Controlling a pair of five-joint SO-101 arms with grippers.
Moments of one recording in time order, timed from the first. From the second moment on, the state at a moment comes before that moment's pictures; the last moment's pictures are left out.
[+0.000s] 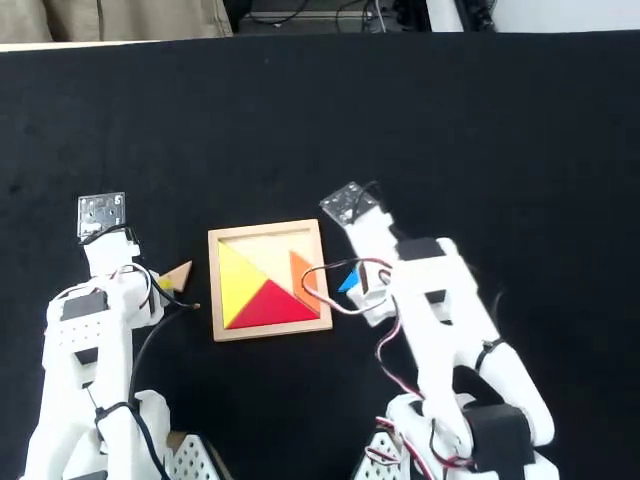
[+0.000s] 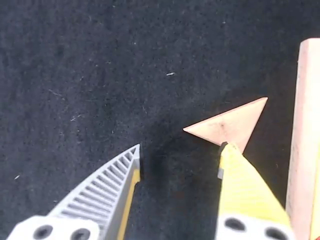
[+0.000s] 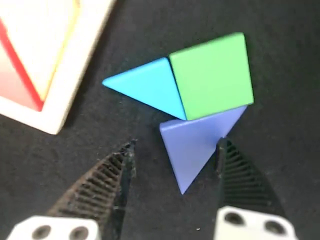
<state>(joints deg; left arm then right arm) -20.6 -40.0 72.4 41.2 -7.7 -8.4 -20.8 55.2 58.3 25.6</state>
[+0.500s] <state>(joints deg) -20.6 -40.0 72.4 41.2 -7.7 -8.3 -11.8 53.8 55.0 25.6</state>
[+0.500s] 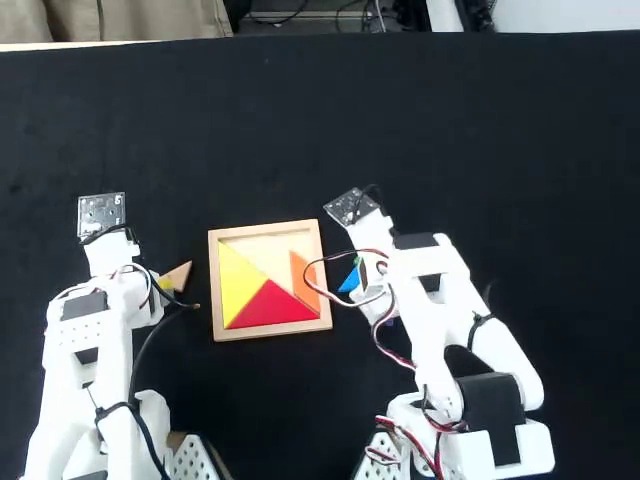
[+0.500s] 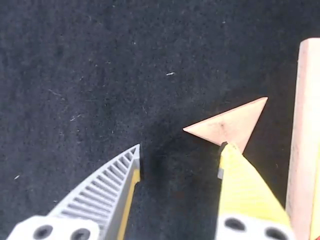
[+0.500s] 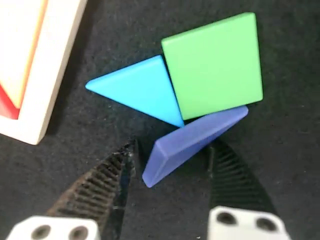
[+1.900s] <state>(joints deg) -20.2 -40.0 72.7 41.2 -7.8 -19.0 -17.0 28.1 67.9 27.3</state>
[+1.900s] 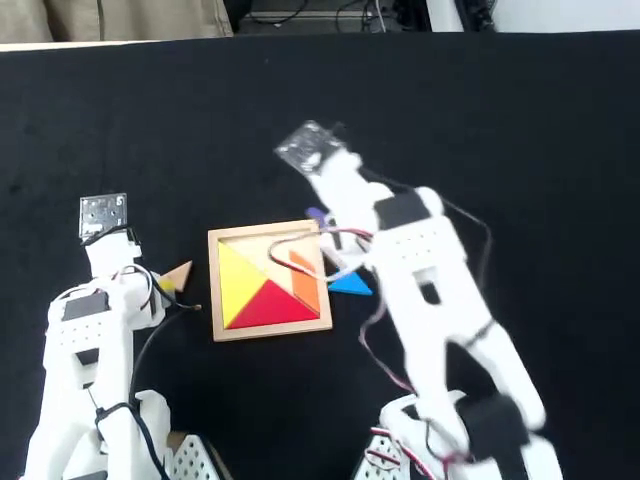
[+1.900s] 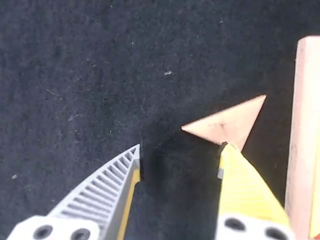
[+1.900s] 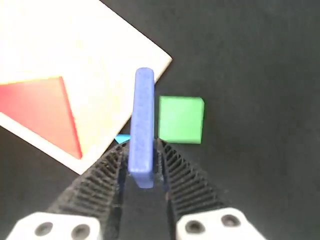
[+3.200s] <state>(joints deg) -19.8 -40.1 74.1 40.0 -8.0 -26.9 16.9 13.1 56.6 36.0</state>
